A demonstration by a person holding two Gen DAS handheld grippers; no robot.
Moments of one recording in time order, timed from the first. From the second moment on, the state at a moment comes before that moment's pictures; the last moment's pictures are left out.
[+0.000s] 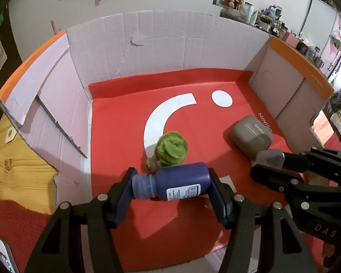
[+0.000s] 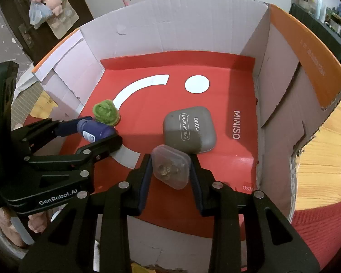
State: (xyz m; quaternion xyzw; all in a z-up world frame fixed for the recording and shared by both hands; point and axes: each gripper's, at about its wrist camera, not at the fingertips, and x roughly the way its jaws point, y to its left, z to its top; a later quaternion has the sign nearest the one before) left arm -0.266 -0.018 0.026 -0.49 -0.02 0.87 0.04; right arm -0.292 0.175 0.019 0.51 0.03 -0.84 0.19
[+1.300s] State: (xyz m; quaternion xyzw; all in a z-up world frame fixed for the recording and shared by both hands) left arm -0.259 -0.014 0.030 -0.49 -0.03 0.87 0.05; right arm -0.282 0.179 0.023 0.50 0.01 -0.84 0.20
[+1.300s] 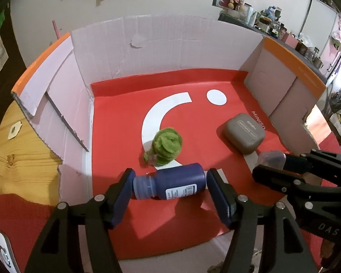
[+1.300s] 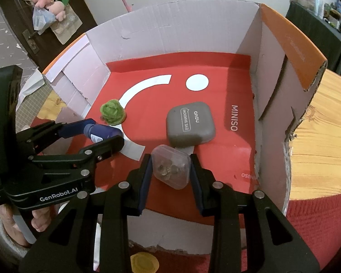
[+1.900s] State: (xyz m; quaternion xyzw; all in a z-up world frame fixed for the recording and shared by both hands) left arm -0.246 -0.014 0.042 -0.47 -0.02 0.88 0.03; right arm -0.268 0.180 0.031 0.49 0.02 -0.85 0.20
